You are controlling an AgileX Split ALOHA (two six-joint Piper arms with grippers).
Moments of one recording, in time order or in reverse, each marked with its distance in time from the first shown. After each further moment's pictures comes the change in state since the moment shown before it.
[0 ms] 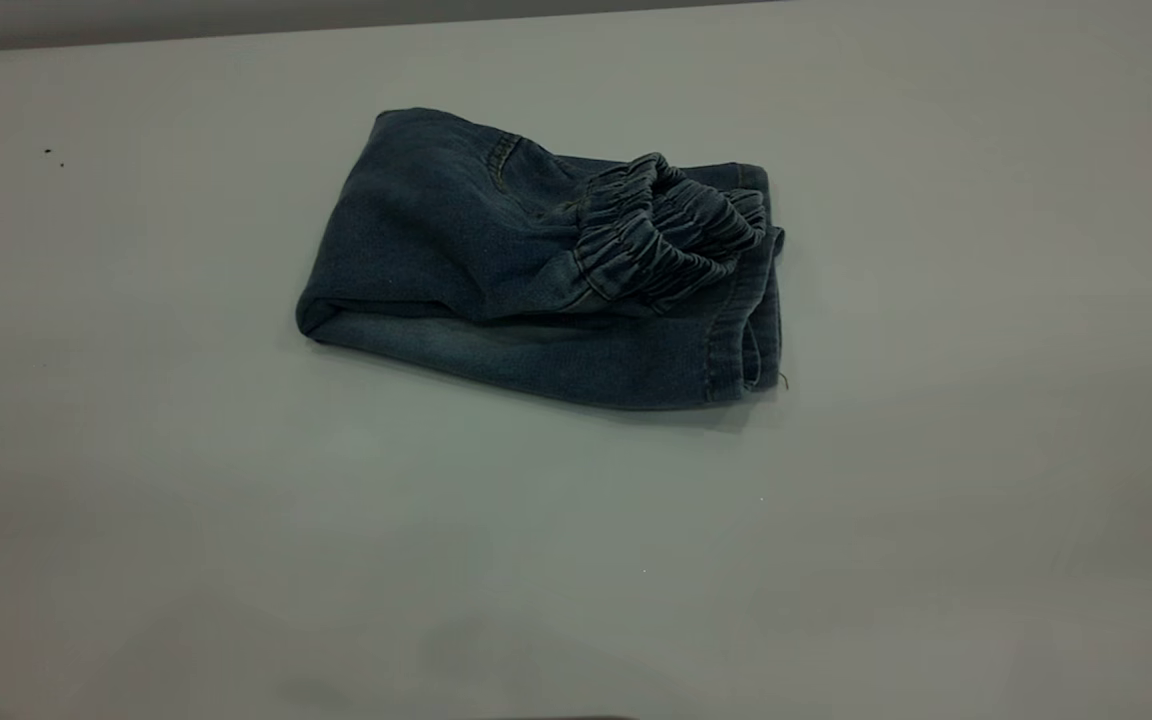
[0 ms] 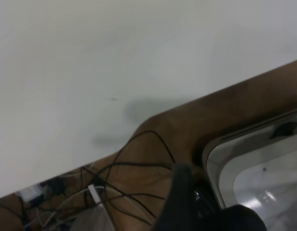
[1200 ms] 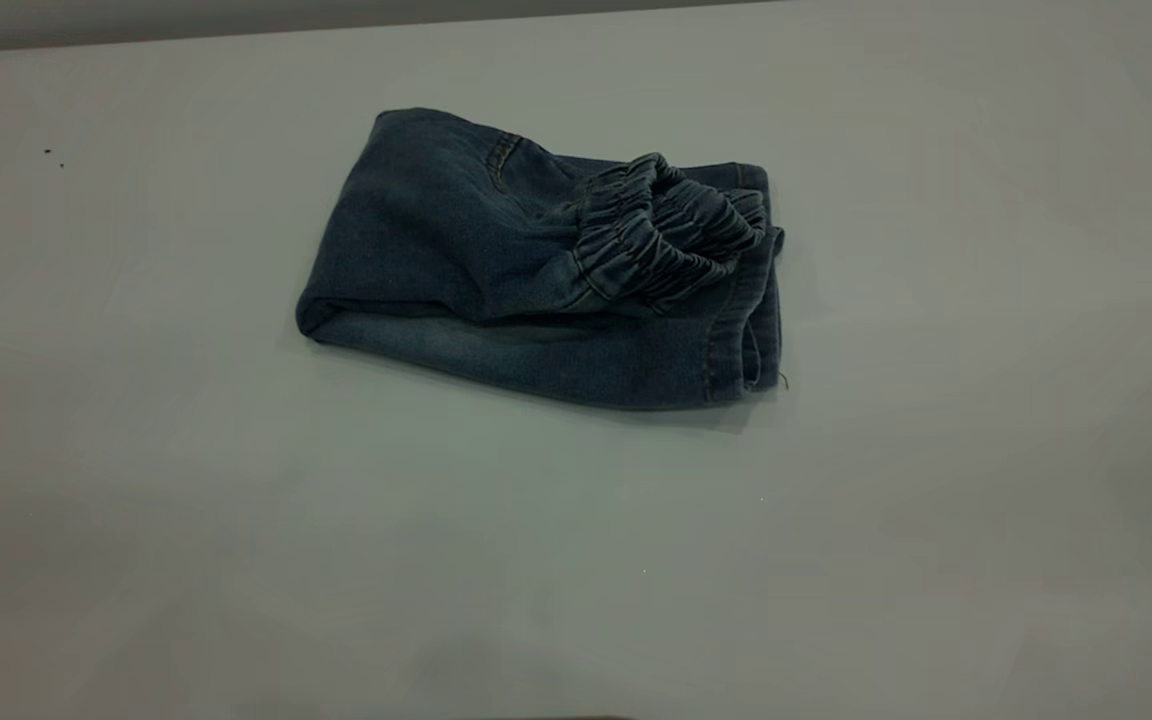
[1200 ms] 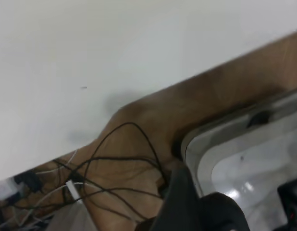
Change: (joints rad) left arm 0.130 -0.039 0.020 -0.112 0.022 0.134; right arm -0.253 -0.176 0.003 -0.018 0.007 -0.001
